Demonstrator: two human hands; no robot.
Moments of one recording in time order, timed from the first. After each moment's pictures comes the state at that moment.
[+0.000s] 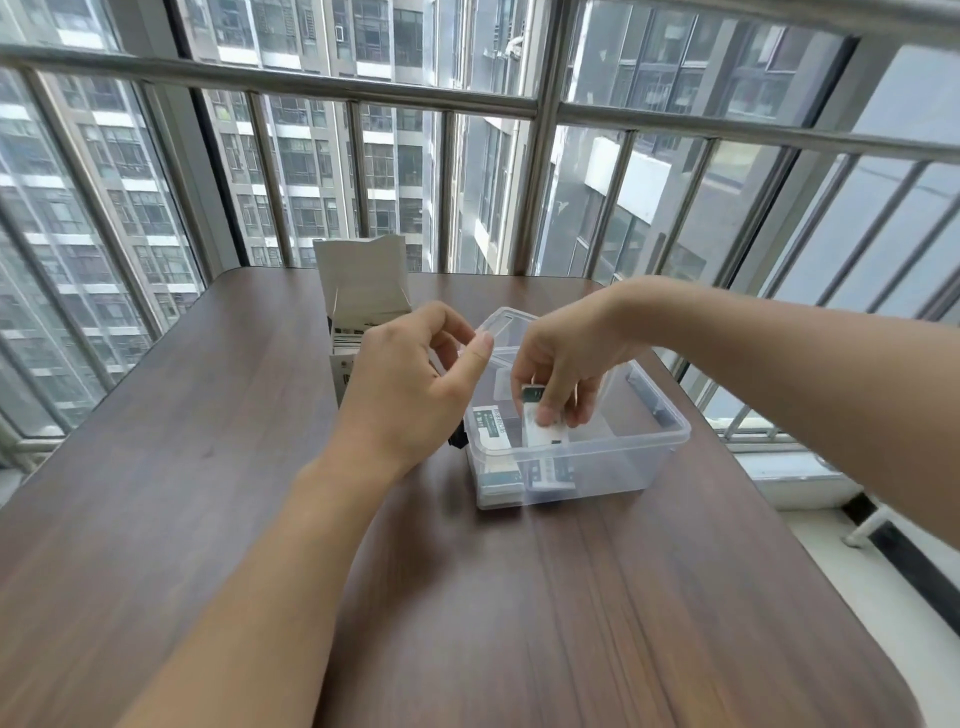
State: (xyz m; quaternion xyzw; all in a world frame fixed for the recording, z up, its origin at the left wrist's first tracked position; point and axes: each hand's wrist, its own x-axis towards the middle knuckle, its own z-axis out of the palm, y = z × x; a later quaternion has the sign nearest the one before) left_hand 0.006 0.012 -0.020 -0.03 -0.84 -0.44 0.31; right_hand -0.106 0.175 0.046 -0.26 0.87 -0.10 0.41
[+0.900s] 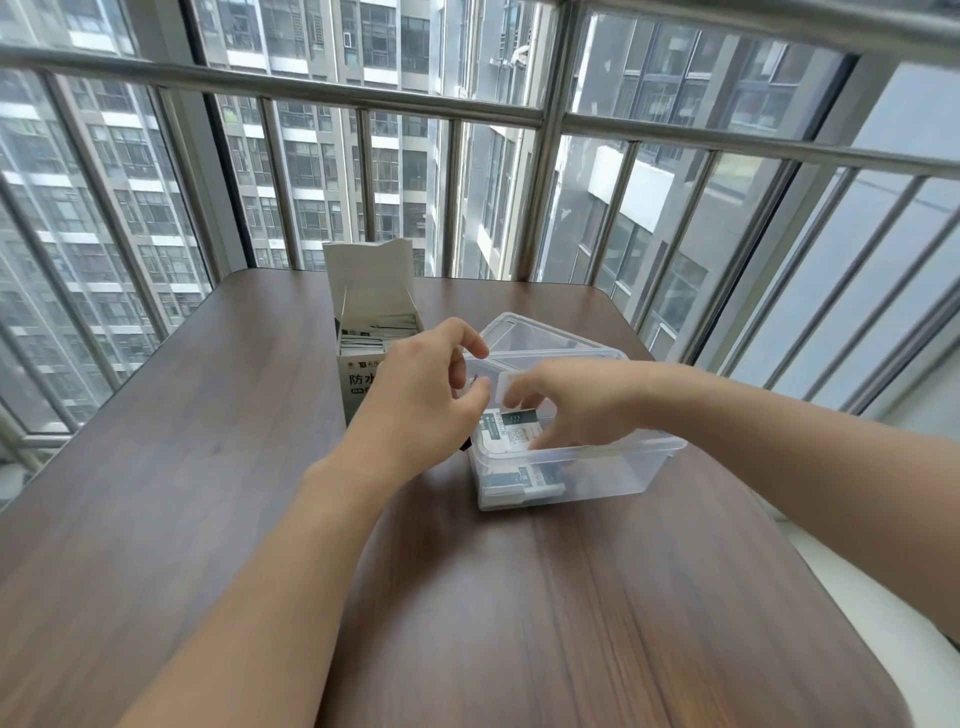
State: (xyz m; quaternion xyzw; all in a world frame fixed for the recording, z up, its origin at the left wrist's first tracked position) left_hand 0.002 0.010 -0.028 -0.07 -0.89 -0.39 0.24; right_hand -0.058 0.183 0.020 -0.30 0.93 0.00 0.20
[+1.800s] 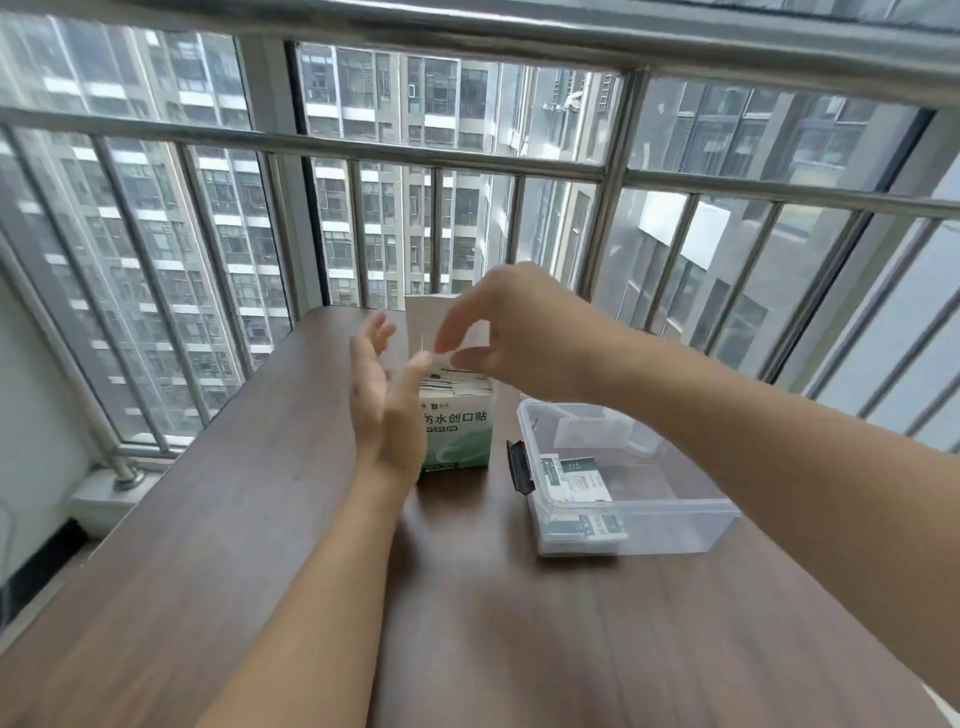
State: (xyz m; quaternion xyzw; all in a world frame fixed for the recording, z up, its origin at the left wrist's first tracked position) left_hand -0.002 -0.041 -0.034 0.10 -0.65 -0.64 0.39; right_hand -0.023 0.094 0.097 -0.47 0.86 -0.16 -0.08
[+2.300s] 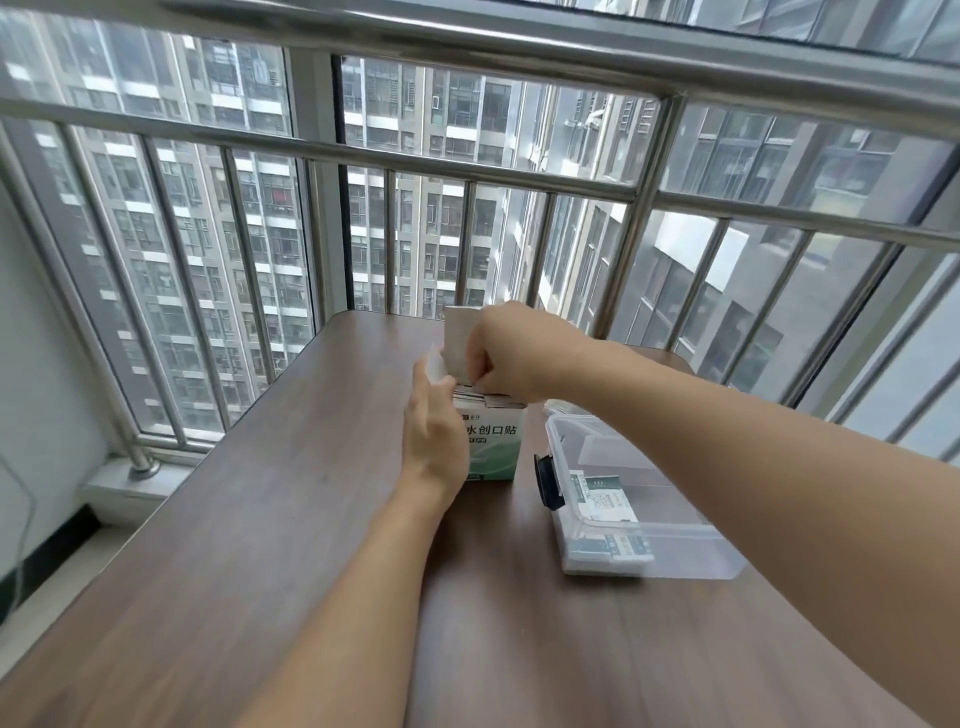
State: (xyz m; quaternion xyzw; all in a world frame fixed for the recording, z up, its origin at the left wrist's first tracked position) left_hand -0.010 -0.032 -0.045 0.07 -0.65 -0.68 0.33; right_hand -0.064 0.047 0.069 -0.40 0.92 -0.01 -0.03
